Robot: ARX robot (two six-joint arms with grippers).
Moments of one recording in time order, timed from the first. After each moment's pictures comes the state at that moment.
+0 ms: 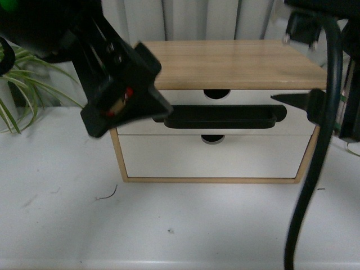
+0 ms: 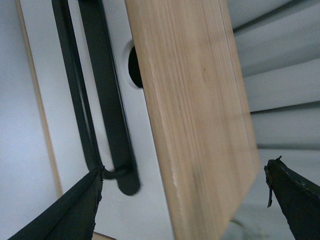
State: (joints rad) left arm -0.38 1.52 1.14 -0.39 0.25 0.70; right arm 0.22 1.56 0.93 0.19 -0.31 -1.18
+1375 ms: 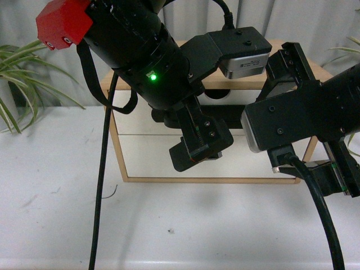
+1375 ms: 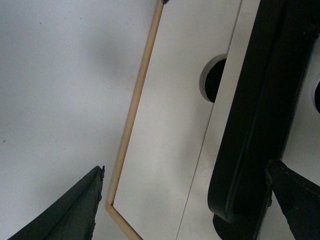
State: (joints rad) left arm -0.48 1.92 1.42 -0.43 0.21 0.84; right arm 0.26 1.78 1.08 -0.14 -0.30 -1.67
